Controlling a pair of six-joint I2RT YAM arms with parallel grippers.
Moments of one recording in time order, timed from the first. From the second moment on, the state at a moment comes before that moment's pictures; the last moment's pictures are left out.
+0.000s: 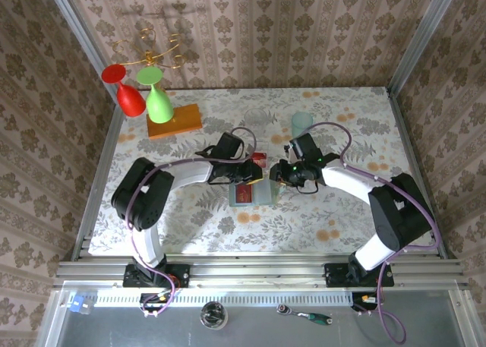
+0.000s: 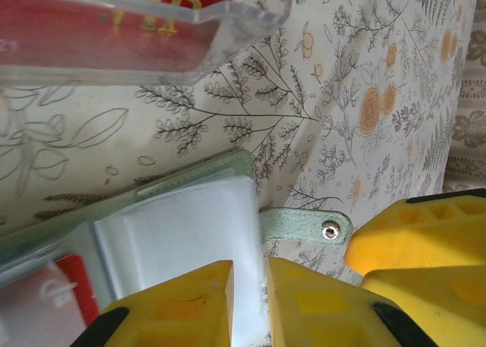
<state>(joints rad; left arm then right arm) -0.68 1.84 1.07 -0.13 0.57 -0.80 0.44 1.58 0.91 -0.30 -0.39 0.70</state>
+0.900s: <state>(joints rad) -0.58 1.69 0.90 -0.13 0.55 -0.78 0.54 1.70 1.00 -0.32 -0.40 0.72</state>
